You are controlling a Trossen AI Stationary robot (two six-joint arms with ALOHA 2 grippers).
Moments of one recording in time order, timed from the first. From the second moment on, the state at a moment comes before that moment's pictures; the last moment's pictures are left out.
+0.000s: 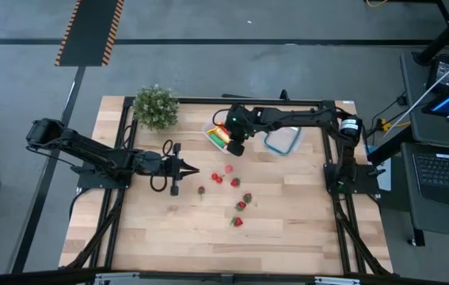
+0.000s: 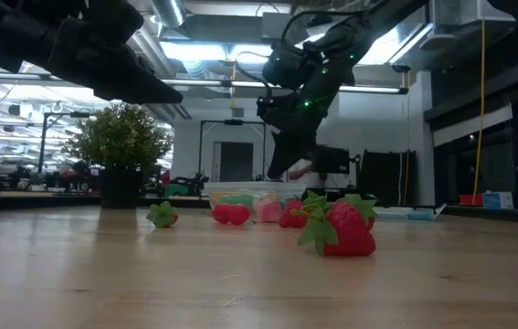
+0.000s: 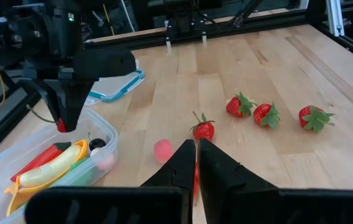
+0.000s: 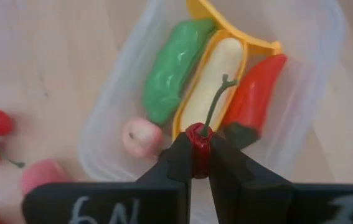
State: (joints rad) left arm -0.15 1.07 0.32 0.43 -0.24 0.08; right arm -0.33 1.93 1.37 -0.46 -0.02 -0.01
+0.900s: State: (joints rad) left arm -0.15 1.07 0.32 0.43 -0.24 0.08; right arm -0.34 1.96 1.38 -0.53 -0.03 -0.01
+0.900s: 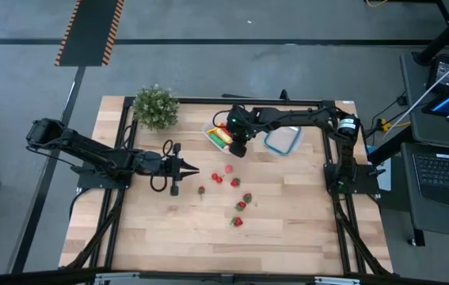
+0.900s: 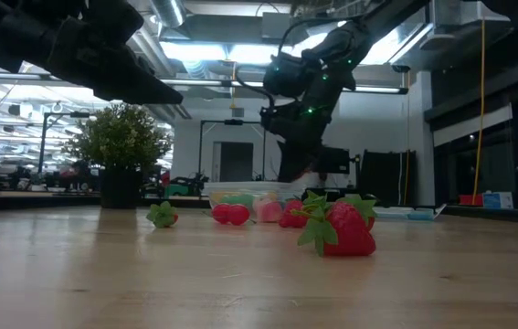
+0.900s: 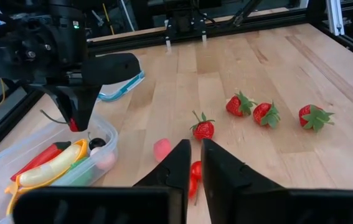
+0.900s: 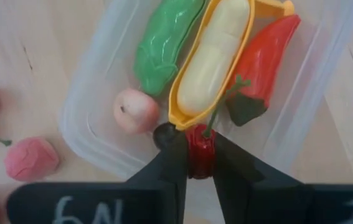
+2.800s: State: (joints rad) left arm -0.15 1.07 0.32 0.46 -0.21 0.08; right arm -0.16 1.52 0.97 -0.10 -0.06 0.06
